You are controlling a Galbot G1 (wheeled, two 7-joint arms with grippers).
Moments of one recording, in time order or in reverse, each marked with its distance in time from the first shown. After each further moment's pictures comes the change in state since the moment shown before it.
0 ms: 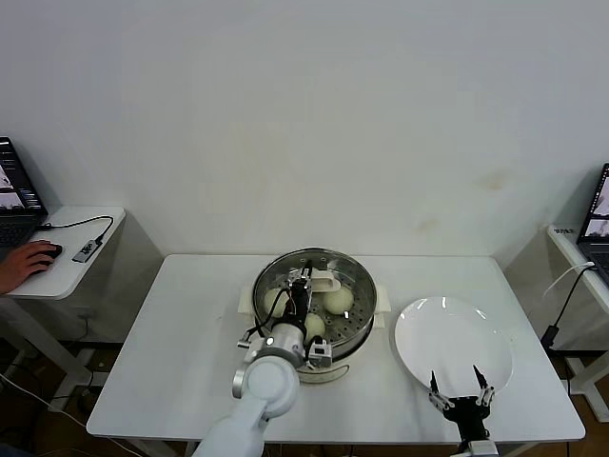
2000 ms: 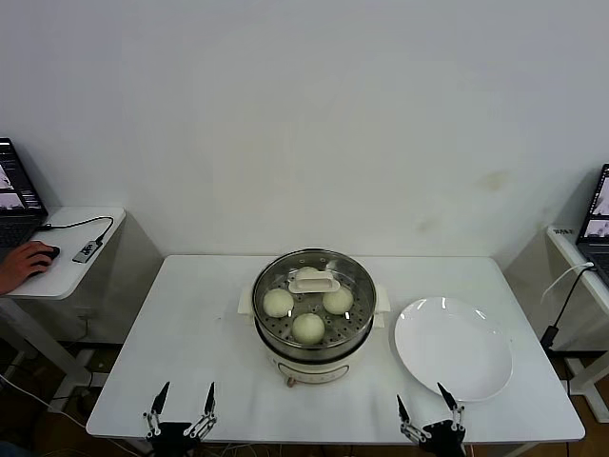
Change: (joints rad) left arm 0.881 0.148 -0.490 -0.225 -1.625 -0.598 -0.423; right arm -0.200 -0.157 -0.153 0.102 0.237 0.115 -0.067
